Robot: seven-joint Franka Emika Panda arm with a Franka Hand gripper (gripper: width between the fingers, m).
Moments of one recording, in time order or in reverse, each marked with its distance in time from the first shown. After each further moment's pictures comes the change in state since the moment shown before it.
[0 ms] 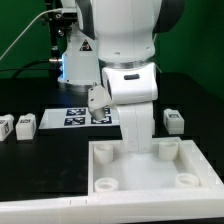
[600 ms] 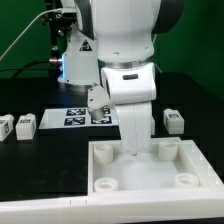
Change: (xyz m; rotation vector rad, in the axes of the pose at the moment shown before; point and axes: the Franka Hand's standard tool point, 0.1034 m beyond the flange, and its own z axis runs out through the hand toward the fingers) arm -0.001 0.000 0.000 0.000 0.000 0.003
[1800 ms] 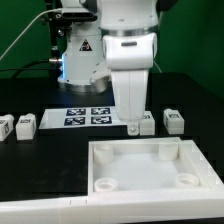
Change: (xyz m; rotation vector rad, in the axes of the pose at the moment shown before) arm 0.015 -0.015 -0.046 -0.051 -0.025 0.209
